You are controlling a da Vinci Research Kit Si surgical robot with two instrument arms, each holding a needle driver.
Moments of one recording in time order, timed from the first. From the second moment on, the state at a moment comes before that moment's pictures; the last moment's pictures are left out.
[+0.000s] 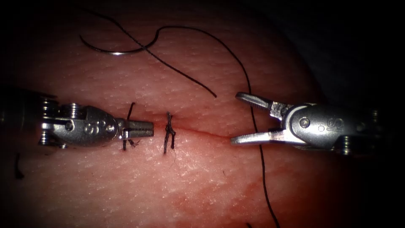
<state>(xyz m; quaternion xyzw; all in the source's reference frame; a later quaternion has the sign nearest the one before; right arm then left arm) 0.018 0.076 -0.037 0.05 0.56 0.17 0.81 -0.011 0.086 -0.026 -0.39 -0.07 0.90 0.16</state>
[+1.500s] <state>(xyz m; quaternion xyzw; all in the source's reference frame) 0.018 0.076 -0.037 0.05 0.56 0.17 0.81 -0.005 0.098 -0.020 -0.39 -0.05 0.90 0.20</state>
